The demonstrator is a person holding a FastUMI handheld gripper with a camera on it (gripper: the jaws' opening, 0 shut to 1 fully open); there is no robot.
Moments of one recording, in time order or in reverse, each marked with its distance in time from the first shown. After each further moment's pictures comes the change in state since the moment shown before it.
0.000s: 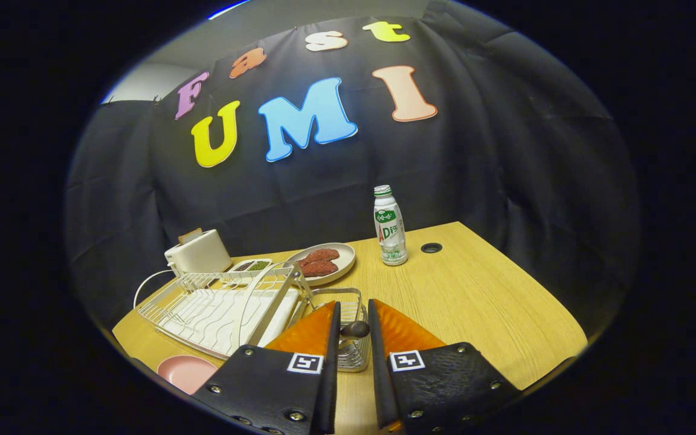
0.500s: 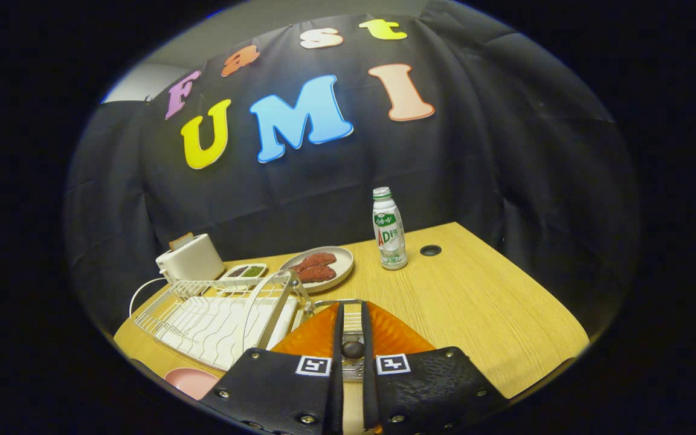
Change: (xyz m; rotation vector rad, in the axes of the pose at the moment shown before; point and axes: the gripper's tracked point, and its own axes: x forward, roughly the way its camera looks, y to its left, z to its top) arm 0.011 0.013 0.006 0.023 0.048 -0.052
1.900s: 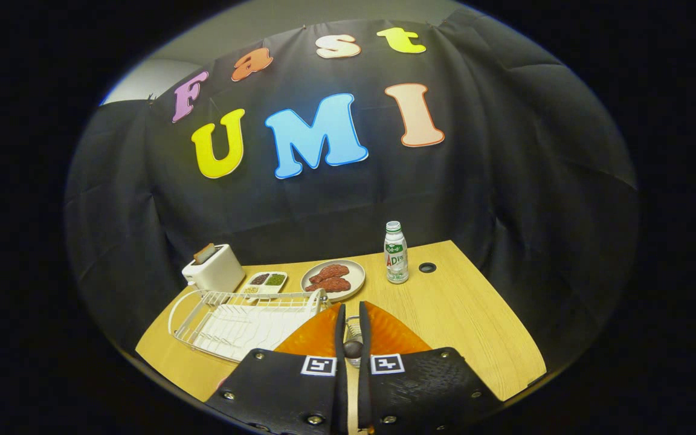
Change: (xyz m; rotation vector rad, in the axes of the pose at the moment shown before) arm -0.111 0.055 0.099 -0.038 0.009 -0.007
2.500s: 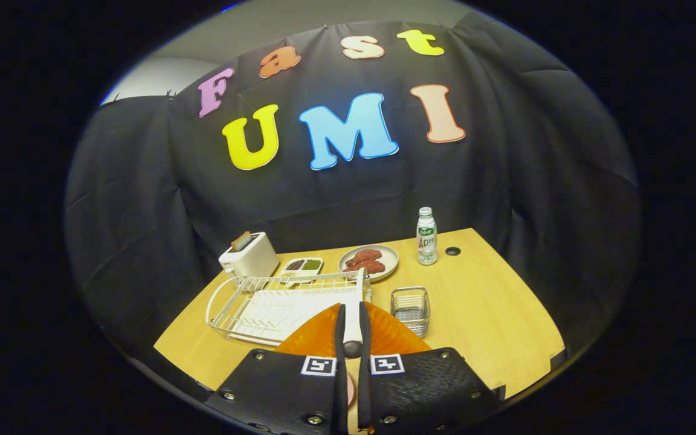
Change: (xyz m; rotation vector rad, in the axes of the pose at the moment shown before) arm -0.052 0.087 -0.045 -0.002 0.051 0.083
